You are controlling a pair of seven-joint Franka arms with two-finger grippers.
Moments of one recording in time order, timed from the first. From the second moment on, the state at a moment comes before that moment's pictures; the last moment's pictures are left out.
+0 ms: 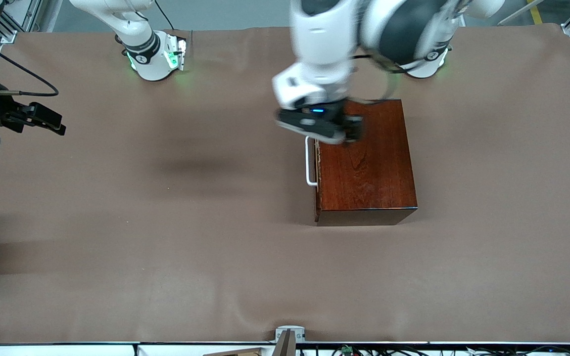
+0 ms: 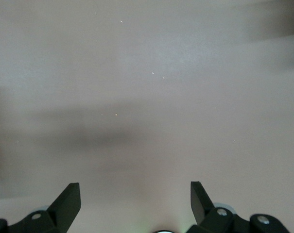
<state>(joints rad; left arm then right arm) -0.61 0.34 -0.10 -1.23 0.18 1.57 -0.34 -0.01 0.01 0.03 -1.54 0.02 1.48 0.11</state>
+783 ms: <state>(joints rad) -0.12 0.22 -0.10 -1.28 0.03 1.44 -0.38 -0.01 0.02 0.03 -1.55 0.02 1.48 0.11</state>
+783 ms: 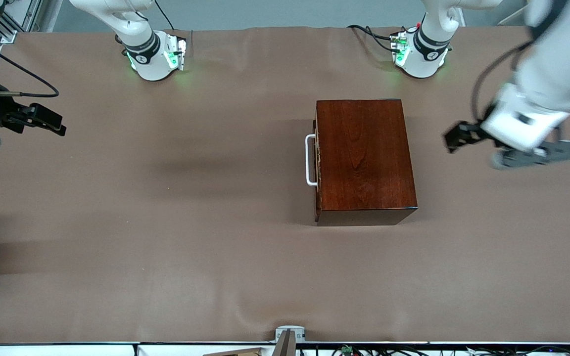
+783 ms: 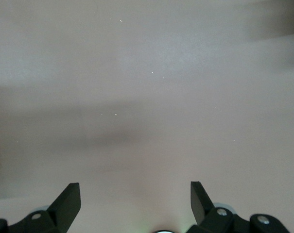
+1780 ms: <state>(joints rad) 0.04 0.08 -0.10 -1.47 0.01 1.56 -0.08 -0.01 0.02 0.03 -1.55 0.02 1.48 0.11</state>
